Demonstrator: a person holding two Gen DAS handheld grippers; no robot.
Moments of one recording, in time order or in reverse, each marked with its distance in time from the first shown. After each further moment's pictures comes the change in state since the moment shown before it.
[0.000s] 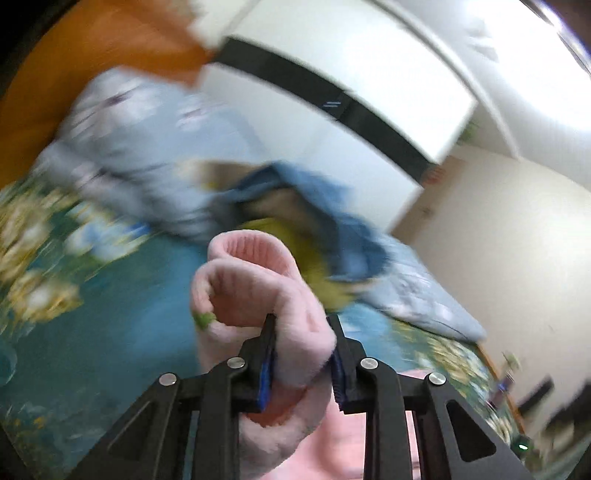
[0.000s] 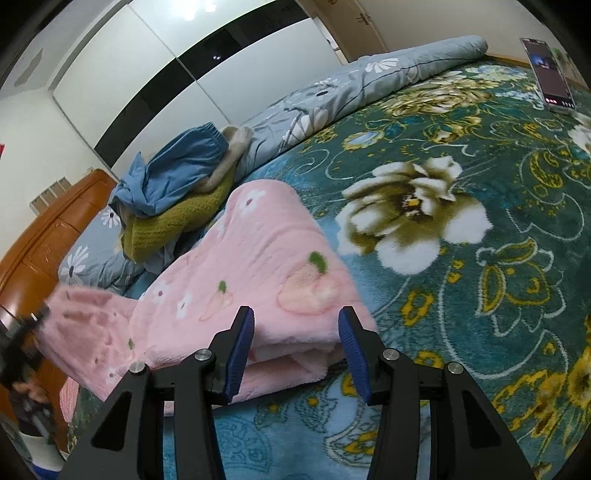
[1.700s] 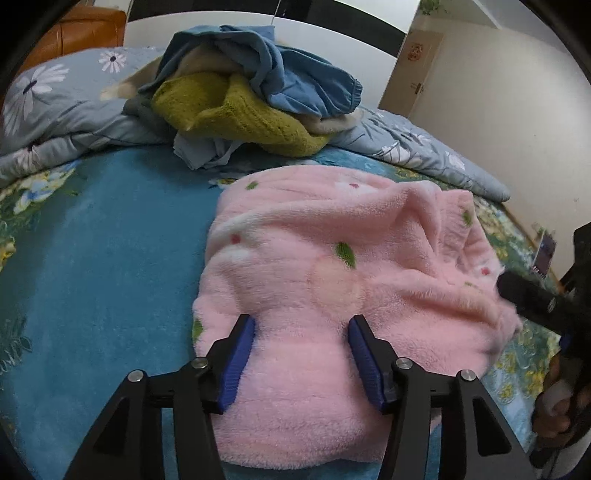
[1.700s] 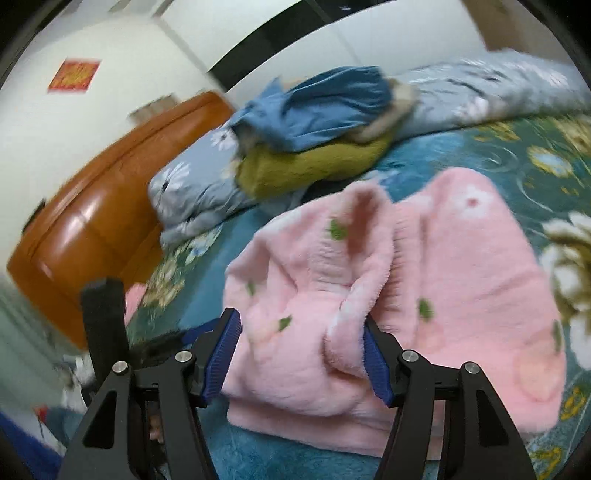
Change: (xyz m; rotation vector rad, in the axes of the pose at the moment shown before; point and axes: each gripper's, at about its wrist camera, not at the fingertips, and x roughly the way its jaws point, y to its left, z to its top) left arm 0.088 -0.024 -0.139 0.164 0.393 0.135; right arm 0.060 0.124 0.009 -0.381 0.239 0.358
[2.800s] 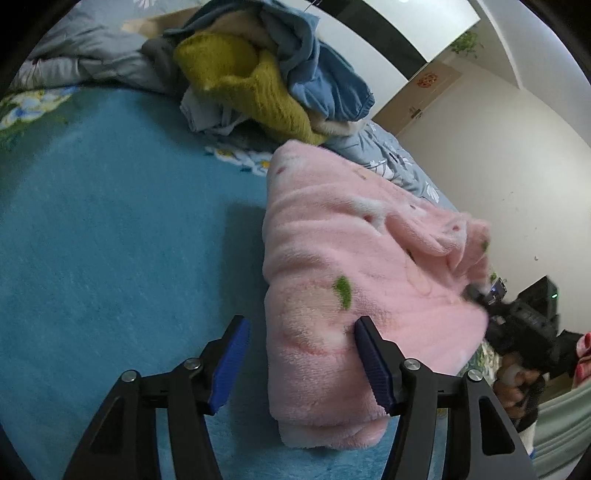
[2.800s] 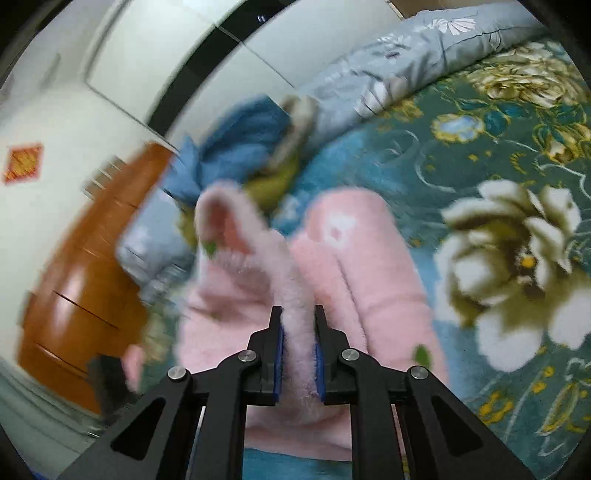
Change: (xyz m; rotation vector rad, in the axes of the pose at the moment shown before) left arm -0.007 0.030 0.003 -0.193 0.042 -0.200; right arm -0.067 -0.091 0.030 0.348 -0.112 0.003
